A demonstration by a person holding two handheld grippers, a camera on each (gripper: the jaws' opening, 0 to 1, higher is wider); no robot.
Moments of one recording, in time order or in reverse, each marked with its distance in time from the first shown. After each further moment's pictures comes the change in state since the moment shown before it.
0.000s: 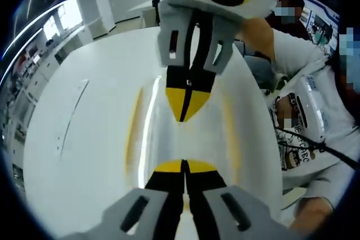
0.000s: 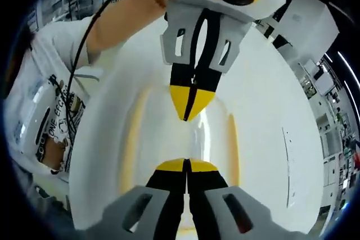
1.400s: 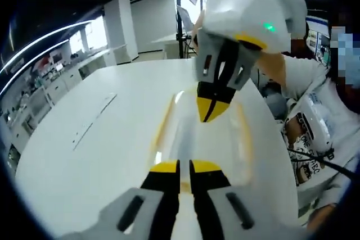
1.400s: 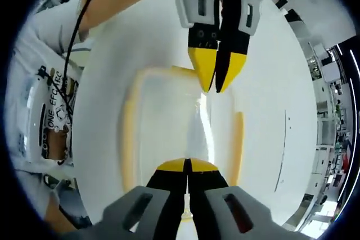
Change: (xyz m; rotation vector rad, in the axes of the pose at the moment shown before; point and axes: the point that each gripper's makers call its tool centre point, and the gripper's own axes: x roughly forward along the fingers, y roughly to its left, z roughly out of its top) left arm -0.024 0.029 -0.010 -0.079 -0.337 0.122; right arm -0.002 -0.005 -0.014 -0.018 0.347 -0.012
